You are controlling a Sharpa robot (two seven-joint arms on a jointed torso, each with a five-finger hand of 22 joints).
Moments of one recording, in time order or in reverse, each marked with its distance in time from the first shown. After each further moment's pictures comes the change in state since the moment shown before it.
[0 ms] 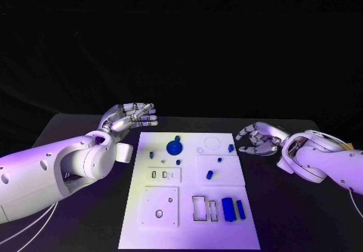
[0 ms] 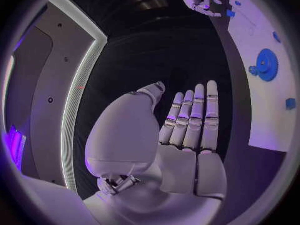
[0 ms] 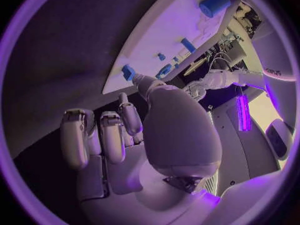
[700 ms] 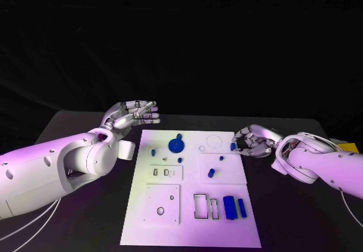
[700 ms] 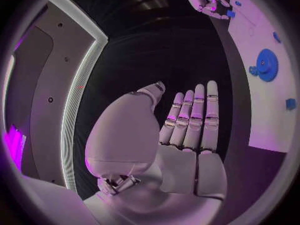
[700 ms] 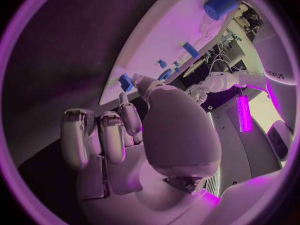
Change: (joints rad) left arm 0.000 0.002 0.000 -0.003 0.000 0.004 0.000; left_hand 0.000 0.000 0.000 0.000 0.000 0.000 0.000 0.000 0.000 0.000 0.000 0.000 0.000 0.000 0.000 0.000 0.000 0.000 0.000 0.000 0.000 0.000; right arm -0.029 0.063 0.000 -0.046 0.003 -0.001 0.001; right_hand 0.006 0.007 0.003 -0.003 0.000 0.007 0.007 0.000 0.000 0.006 0.006 0.000 0.004 0.000 0.000 0.000 0.000 0.000 0.000 0.000 0.000 0.000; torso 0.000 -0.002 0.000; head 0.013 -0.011
